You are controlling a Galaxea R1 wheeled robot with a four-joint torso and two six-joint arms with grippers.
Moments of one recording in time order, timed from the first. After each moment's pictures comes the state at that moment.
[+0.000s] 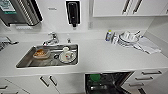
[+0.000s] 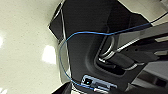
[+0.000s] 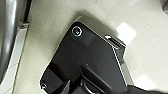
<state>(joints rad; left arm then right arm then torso) 1.65 2.86 -2.59 0.39 -0.46 -0.73 -1.32 2.28 -1.82 0.02 0.10 0.86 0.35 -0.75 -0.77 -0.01</state>
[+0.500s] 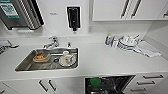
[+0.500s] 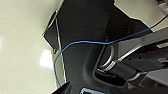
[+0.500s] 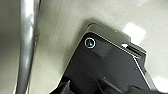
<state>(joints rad) 1.66 2.87 -2.59 0.39 -0.44 -0.73 -1.28 2.33 -1.89 0.02 0.10 1.01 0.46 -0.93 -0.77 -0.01</state>
